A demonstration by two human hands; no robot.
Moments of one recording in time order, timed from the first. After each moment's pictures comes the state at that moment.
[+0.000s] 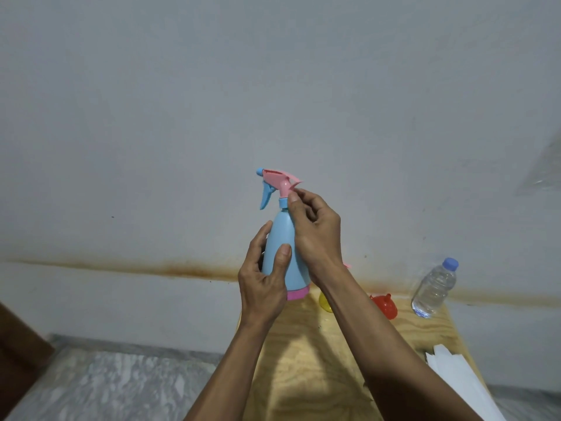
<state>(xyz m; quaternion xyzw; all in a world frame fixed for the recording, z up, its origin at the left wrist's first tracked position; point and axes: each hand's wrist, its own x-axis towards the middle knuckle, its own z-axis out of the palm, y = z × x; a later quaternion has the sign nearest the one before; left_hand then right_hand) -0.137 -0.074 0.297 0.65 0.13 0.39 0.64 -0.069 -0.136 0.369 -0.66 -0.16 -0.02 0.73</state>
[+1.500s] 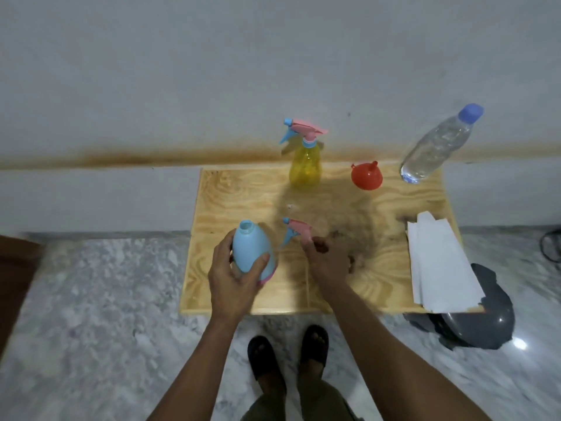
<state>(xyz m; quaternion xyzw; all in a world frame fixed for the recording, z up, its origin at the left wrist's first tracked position) -0.166 -0.108 0.067 0.77 0.30 0.18 0.54 -0.067 -0.260 0.033 -0.83 0.10 0.14 0.53</state>
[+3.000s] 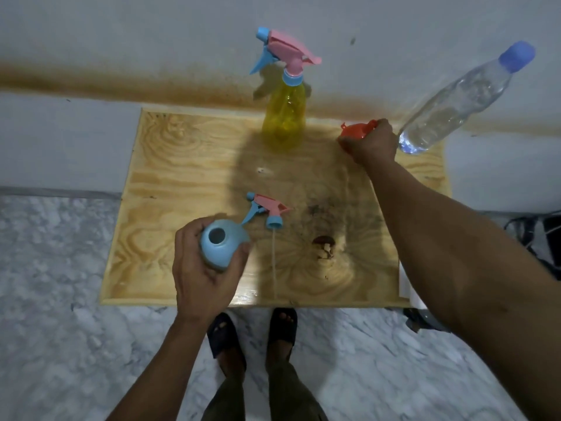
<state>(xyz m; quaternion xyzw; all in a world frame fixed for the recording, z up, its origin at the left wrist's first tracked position) -0.156 -0.141 0.001 0.81 0.24 0.23 0.49 0.165 -0.321 -0.002 -0.93 0.13 0.09 0.32</state>
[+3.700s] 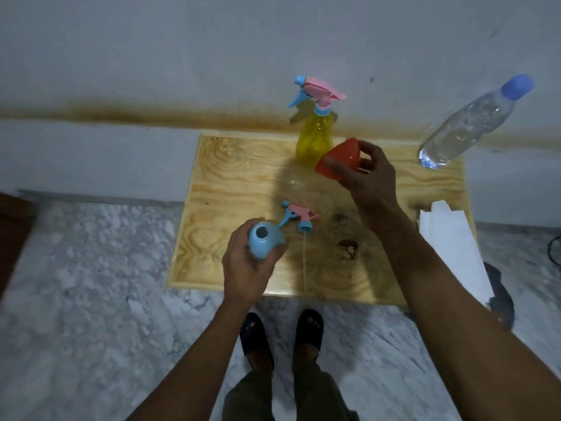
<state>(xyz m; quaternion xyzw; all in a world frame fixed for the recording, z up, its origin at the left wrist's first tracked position) -0.164 -0.141 0.024 0.79 0.27 0.18 0.53 0.034 -0.286 0.087 -0.78 0.02 0.14 0.61</state>
